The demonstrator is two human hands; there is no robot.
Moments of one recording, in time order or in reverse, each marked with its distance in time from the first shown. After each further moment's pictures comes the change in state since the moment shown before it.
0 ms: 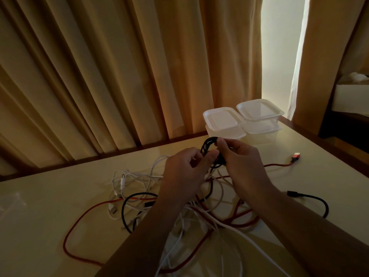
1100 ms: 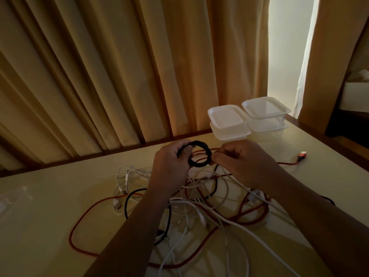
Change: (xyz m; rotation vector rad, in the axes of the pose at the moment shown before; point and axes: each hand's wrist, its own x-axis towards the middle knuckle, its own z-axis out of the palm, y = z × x) left_hand 0.016 -0.028 -0.018 0.010 0.135 -0.070; right_hand 0.000 -0.020 -0.020 -0.668 -0.400 -0.263
